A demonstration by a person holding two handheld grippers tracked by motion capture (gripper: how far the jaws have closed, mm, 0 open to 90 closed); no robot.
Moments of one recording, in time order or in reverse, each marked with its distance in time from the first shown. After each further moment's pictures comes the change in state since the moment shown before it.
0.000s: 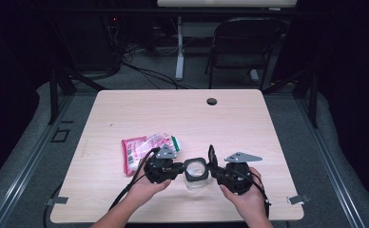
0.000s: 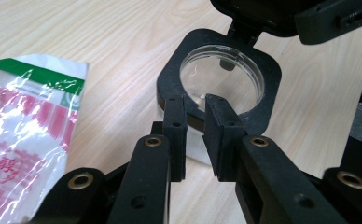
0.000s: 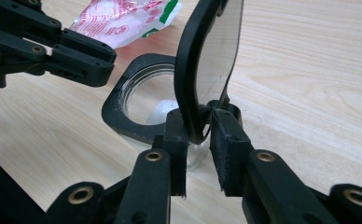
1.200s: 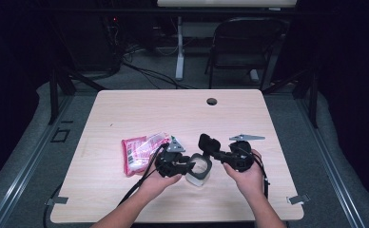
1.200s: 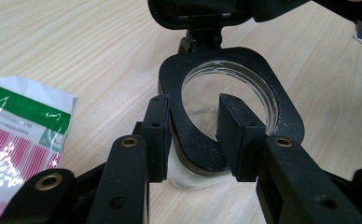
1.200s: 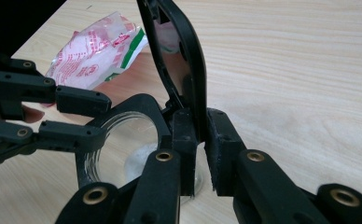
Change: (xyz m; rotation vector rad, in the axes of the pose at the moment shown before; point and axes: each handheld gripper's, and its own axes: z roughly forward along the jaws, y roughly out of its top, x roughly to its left) left arm 0.002 0.015 0.032 -0.021 0.001 -0.057; right arm -0.045 0.033 0.029 -0.006 0.049 0.112
